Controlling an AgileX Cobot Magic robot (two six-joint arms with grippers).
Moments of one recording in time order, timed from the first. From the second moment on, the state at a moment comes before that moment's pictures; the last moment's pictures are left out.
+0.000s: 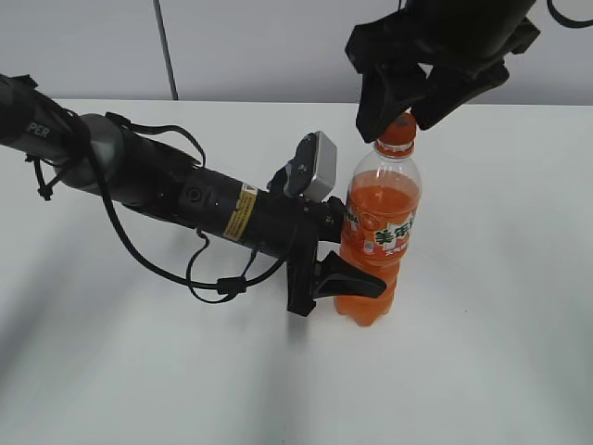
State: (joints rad) left arm -0.51 2.25 -1.28 1.56 -0.98 -0.82; right arm 0.55 1.69 -1.58 0.13 1.22 -0.01
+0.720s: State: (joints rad) left arm -0.51 2.25 -1.28 1.56 -0.98 -0.82; right arm 0.55 1.69 -1.58 0.14 1.22 -0.01
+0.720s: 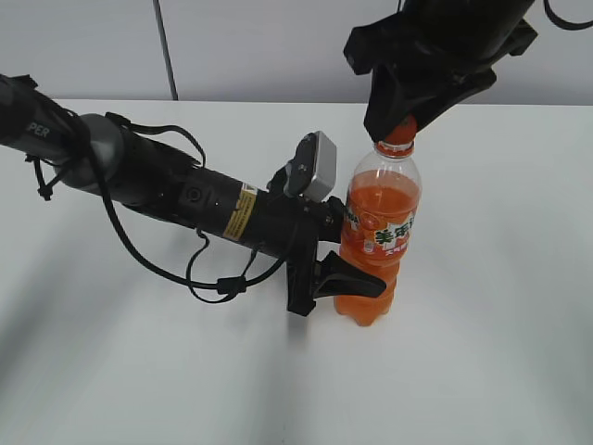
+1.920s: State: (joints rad) left arm -0.51 2.25 -1.28 1.56 -0.97 -0.83; right arm 0.56 1.69 -1.58 0.11 1.22 -1.21
